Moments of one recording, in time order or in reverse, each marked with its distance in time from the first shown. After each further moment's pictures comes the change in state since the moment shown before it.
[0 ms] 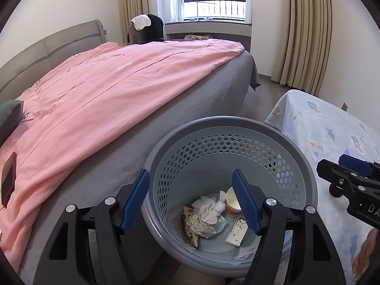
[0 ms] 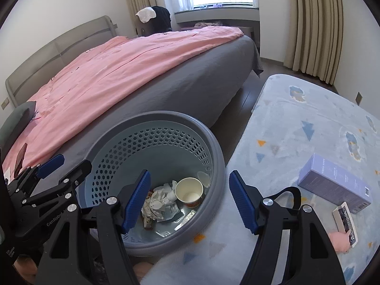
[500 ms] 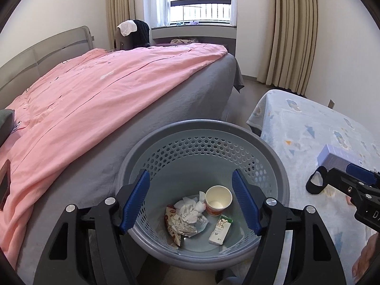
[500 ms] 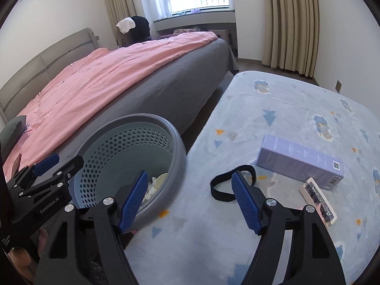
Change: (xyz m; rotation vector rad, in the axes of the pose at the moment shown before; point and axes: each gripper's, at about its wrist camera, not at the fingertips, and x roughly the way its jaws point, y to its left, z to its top) left arm -0.022 -0.033 -0.001 0.042 -0.027 -0.076; right arm -0.045 -0.046 -0.027 0.098 -0.041 -0.087
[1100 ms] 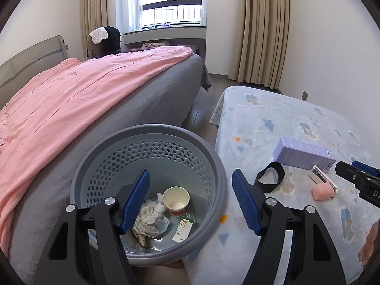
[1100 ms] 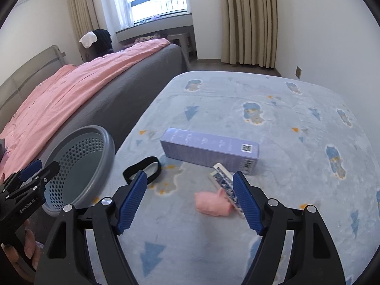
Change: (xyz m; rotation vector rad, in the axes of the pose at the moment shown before) left arm -0.012 -0.080 -0.001 0.084 -0.008 -0.129; right arm -0.048 -0.112 -0.018 0.122 -0.020 -0.176
